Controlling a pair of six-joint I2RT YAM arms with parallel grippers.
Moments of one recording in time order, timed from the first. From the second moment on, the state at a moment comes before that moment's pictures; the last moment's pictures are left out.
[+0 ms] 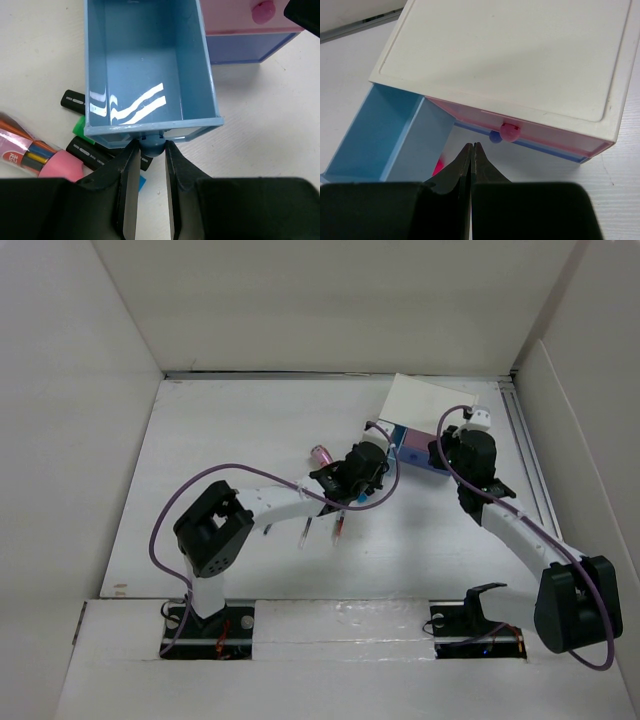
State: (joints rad) left arm -0.97 1.82 1.25 0.07 -0.35 -0.33; right arm 0.21 1.19 0.70 0.20 0.09 0.38
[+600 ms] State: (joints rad) left arm -0.98 1.66 1.11 0.10 -0.42 -0.41; right arm 0.21 1.14 0.70 0.20 0.08 0.38
